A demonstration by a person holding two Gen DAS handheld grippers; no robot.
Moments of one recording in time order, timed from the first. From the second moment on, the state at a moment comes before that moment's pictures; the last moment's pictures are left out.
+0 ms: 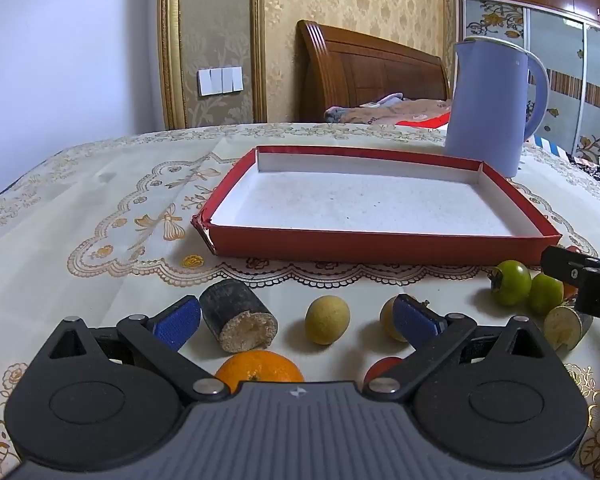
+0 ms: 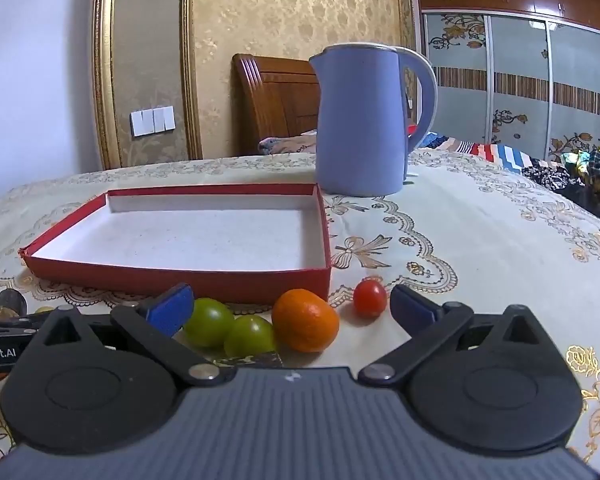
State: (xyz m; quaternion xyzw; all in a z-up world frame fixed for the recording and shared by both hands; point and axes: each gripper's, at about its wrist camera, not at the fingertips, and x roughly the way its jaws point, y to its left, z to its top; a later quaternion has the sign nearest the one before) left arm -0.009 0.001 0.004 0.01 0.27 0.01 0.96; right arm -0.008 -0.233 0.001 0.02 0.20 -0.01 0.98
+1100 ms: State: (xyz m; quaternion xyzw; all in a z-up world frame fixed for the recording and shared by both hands) left arm -0.013 0.001 0.006 0.01 0.26 0.00 0.97; right arm -0.018 -0.227 0.004 0.02 0.16 0.00 0.99
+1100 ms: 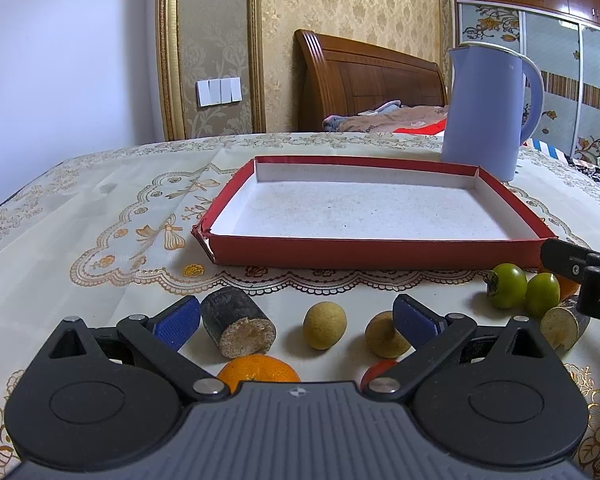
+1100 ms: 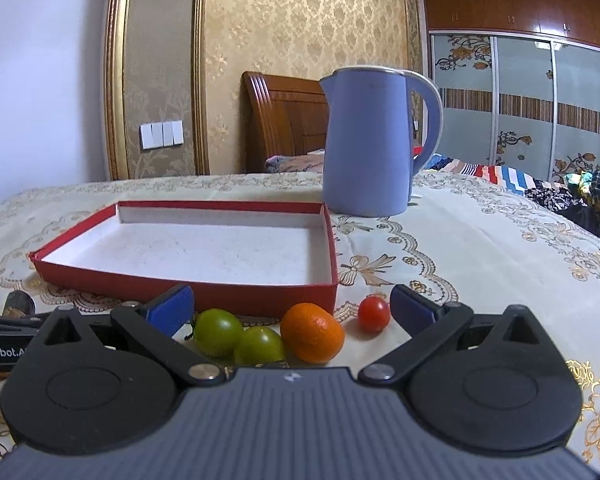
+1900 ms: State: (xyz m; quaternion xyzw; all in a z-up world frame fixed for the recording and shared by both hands) left arm -0.015 0.004 0.007 0.01 0.25 0.01 0.97; right arm 0.000 -0.254 -0.002 0.09 0.23 0.02 0.97
